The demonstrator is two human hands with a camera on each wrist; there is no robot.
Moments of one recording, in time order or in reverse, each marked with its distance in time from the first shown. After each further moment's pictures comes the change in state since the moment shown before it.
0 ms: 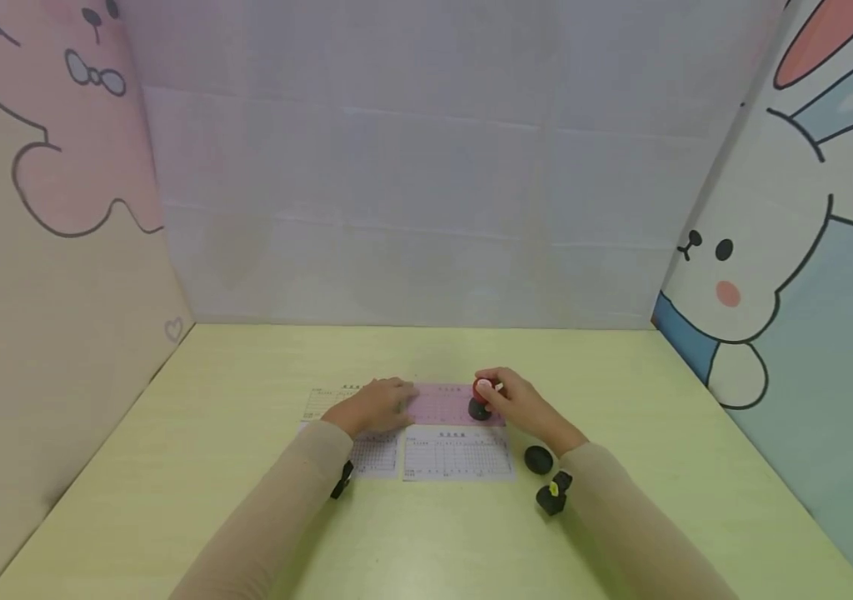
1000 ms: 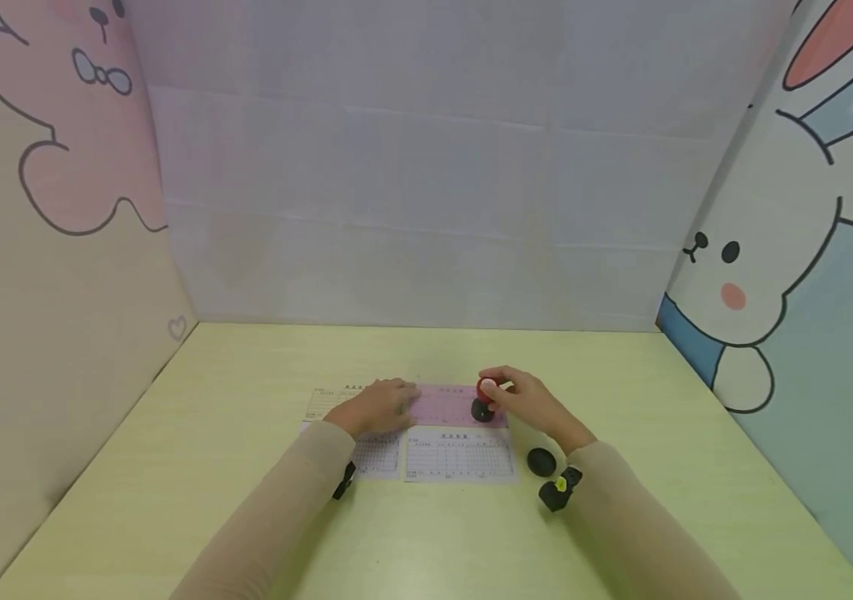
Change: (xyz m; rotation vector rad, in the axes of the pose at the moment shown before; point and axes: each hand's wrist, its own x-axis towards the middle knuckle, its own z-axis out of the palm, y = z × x) left_hand -0.001 -0.001 0.000 0.009 -0.011 -0.002; right_hand 0.004 -0.001 -0.010 0.069 -0.015 0.080
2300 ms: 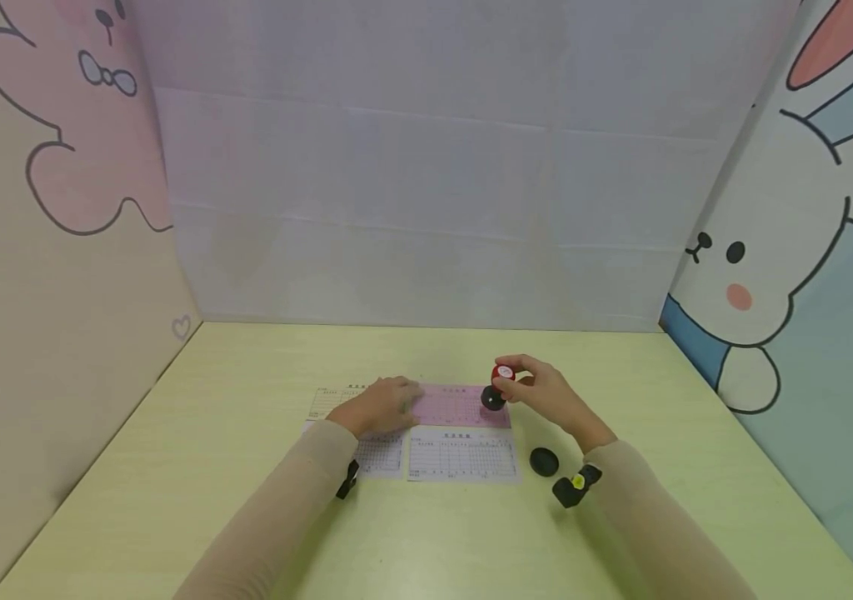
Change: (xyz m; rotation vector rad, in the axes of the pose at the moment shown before) left_hand -0.001 -0.002 -0.002 -0.049 0.022 0.018; right_hand -0.009 -0.010 -0.020 0.078 0.048 -0.009
